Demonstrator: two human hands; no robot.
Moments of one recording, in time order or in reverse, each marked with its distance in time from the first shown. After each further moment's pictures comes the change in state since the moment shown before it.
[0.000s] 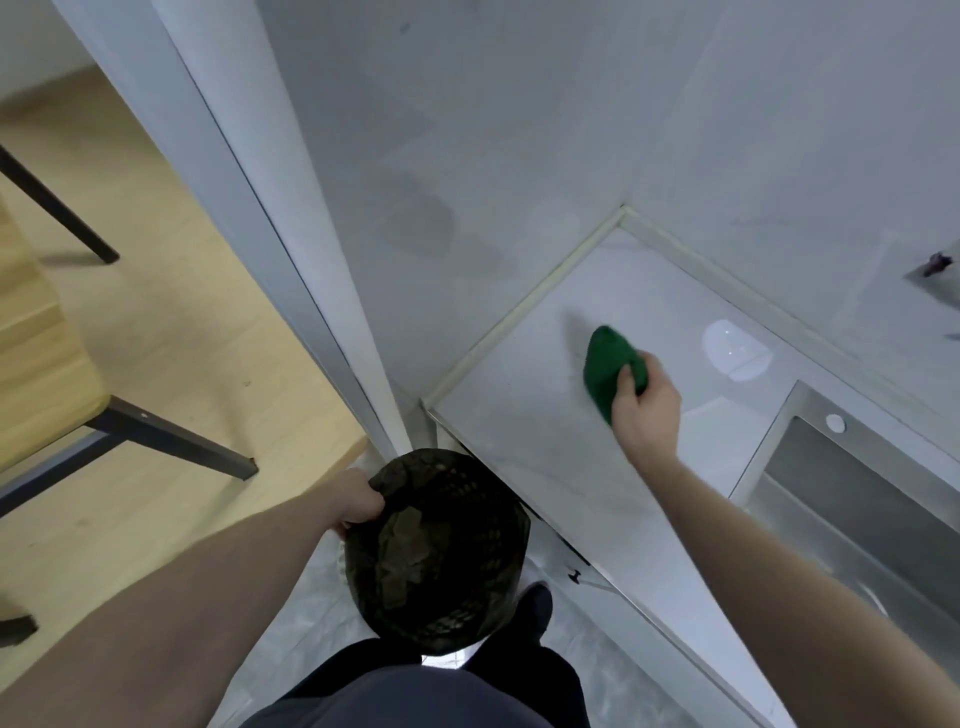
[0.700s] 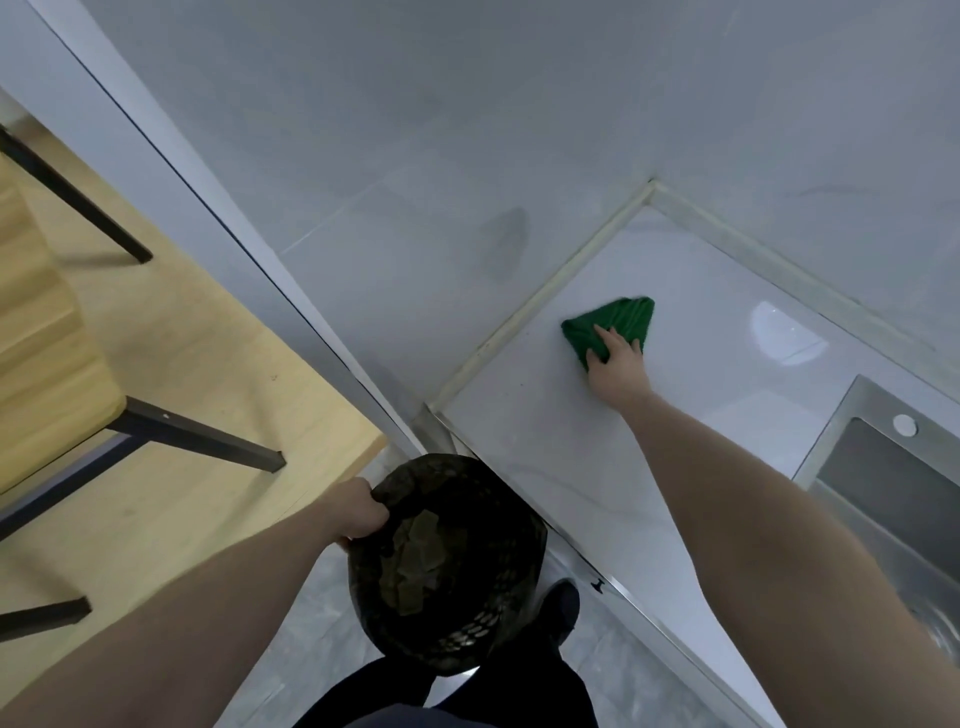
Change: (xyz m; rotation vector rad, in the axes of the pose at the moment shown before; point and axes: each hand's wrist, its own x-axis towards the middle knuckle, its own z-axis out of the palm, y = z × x) left_hand 0.025 -0.004 0.002 0.024 -0.006 -0.067; right_hand 0.088 0.046 0.085 -0.290 -0.463 0.094
